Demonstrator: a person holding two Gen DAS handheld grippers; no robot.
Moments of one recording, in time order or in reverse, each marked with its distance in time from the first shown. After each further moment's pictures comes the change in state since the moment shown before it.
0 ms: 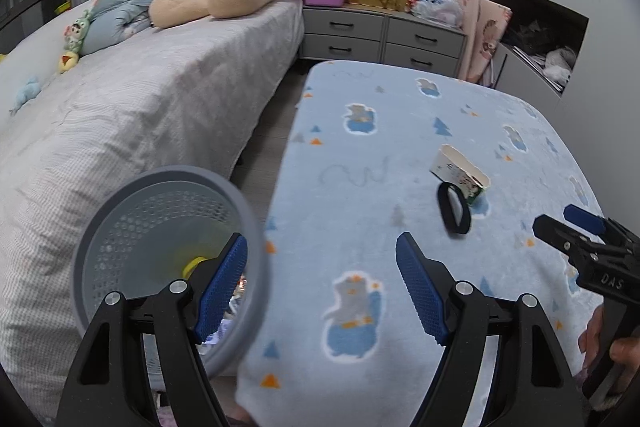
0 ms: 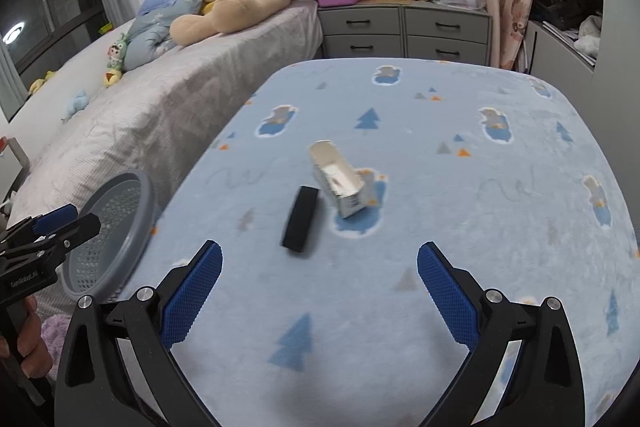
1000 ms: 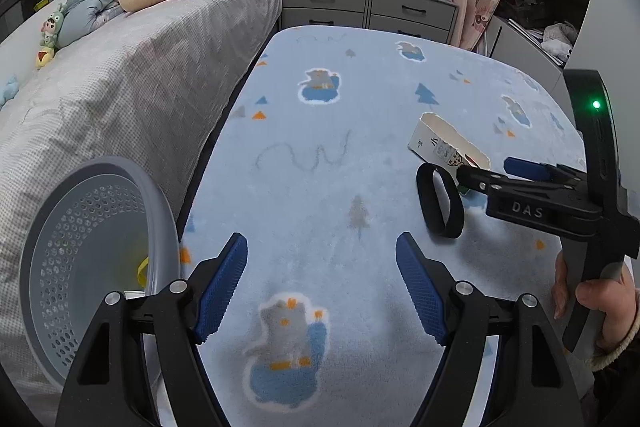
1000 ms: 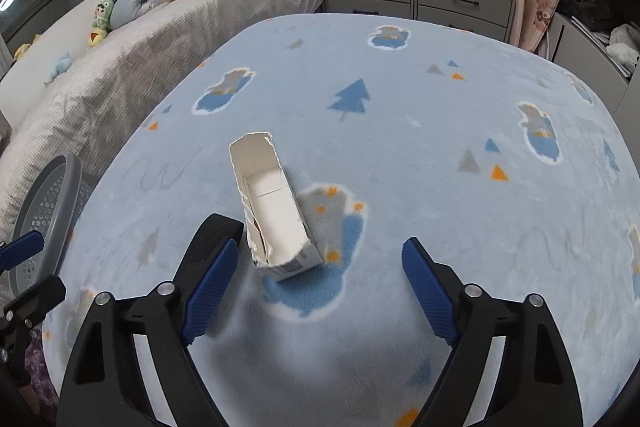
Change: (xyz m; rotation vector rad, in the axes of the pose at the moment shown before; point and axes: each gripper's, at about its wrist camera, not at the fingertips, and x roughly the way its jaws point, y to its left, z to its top) left arm 0.075 -0.047 0.001 0.024 0.082 -0.020; right arm 0.117 -0.037 0.032 -0.087 0.137 -0.020
